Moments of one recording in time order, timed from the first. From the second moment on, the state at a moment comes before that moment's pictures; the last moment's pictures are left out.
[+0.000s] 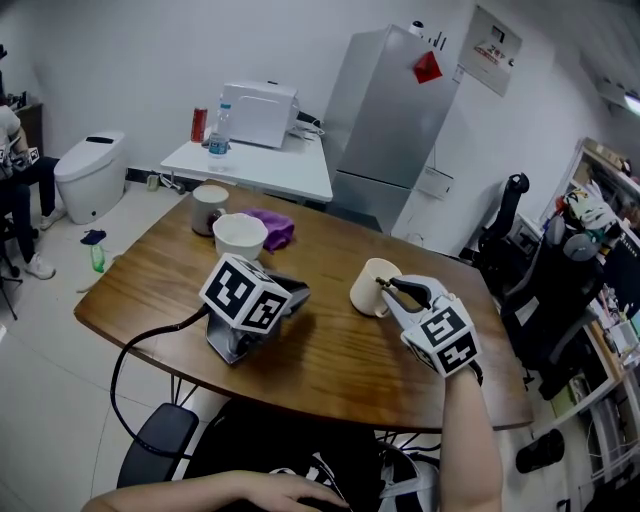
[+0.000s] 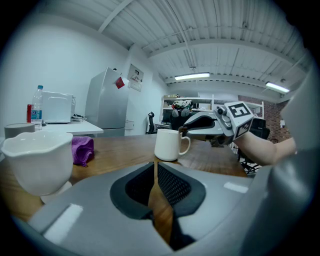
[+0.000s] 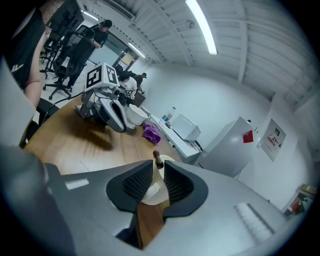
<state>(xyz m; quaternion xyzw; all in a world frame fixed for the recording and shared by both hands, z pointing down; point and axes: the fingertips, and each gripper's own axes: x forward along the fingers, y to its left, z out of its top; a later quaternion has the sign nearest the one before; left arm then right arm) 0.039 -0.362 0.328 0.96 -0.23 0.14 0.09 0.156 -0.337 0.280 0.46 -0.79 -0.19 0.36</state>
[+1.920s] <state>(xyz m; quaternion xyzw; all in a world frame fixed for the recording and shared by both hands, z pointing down) 0.037 -0.363 0.328 0.96 -0.23 0.14 0.09 0.246 -0.303 0.299 0.52 -0.67 -0.28 0.46</state>
